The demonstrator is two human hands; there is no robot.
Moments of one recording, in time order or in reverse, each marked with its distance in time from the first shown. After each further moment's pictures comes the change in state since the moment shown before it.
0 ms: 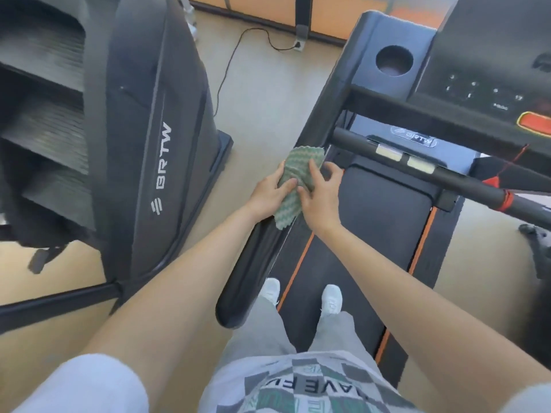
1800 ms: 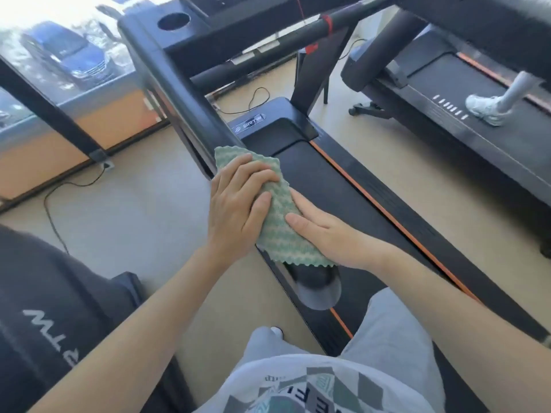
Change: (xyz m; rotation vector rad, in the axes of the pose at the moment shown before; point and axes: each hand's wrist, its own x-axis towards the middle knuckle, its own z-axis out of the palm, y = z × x) left_hand -0.050 -0.111 -0.024 0.416 -0.173 1.464; right_hand -0.211 0.011 0.167 0.452 0.271 0.182
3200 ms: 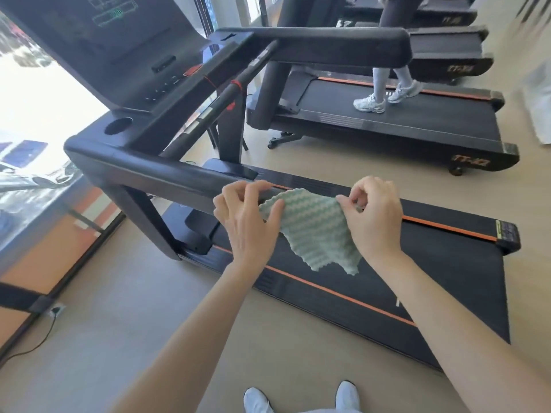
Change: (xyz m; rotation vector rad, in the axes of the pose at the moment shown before) left_hand -0.009 -0.007 -0.041 -0.168 0.001 0.029; right_hand -0.046 -0.015 0.112 -0.597 1.651 0.035
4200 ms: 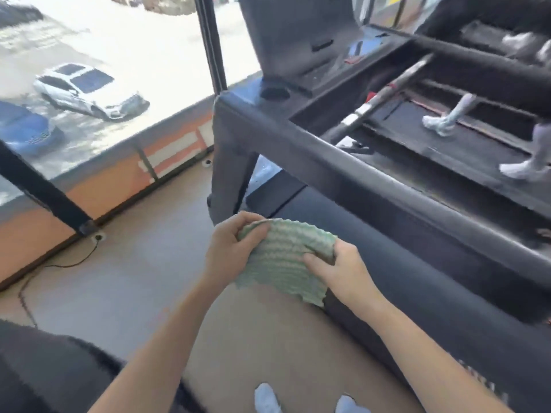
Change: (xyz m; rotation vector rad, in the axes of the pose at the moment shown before) left_hand 0.004 -0.258 -0.231 -0.495 -0.211 -0.501; right_hand -0.123 -0.237 0.190 0.555 -0.913 0.202
